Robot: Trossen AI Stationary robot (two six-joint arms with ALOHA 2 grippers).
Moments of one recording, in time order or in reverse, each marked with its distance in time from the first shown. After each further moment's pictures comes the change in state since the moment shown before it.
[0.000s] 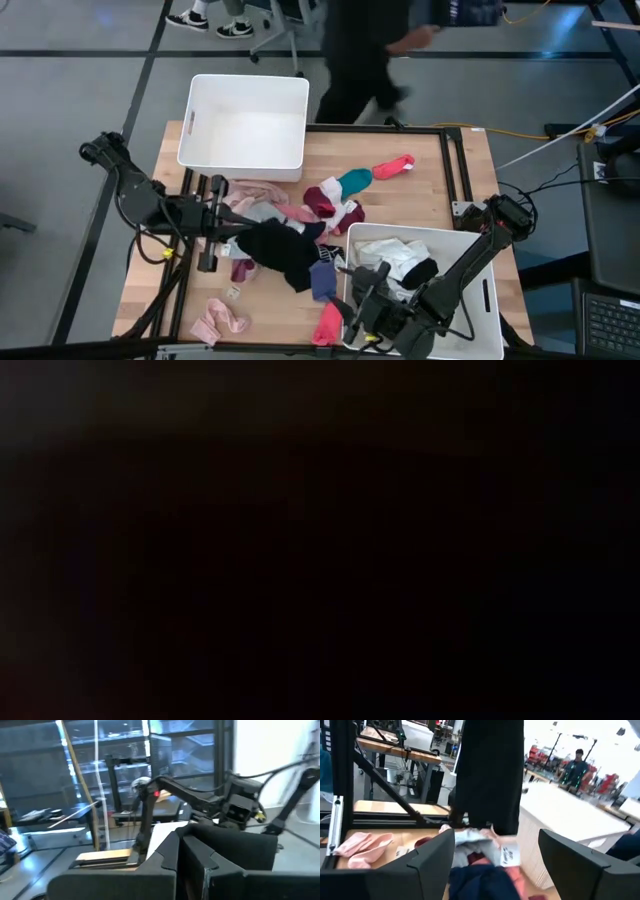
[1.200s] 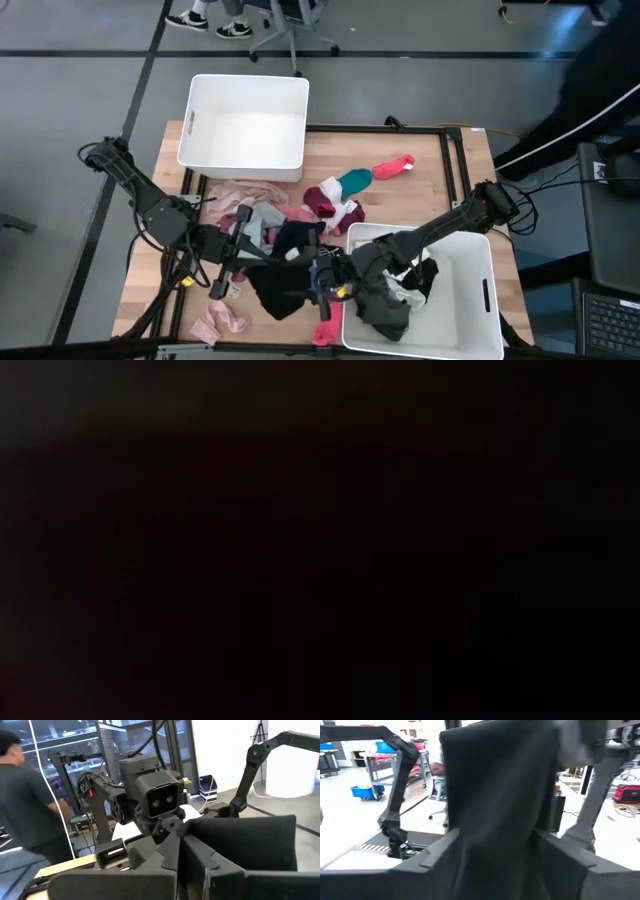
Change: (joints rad) left arm 0.023 0.144 -0.002 0.061 0.207 0.052; right arm -0.347 0.001 0.045 0.192 -1.042 0.089
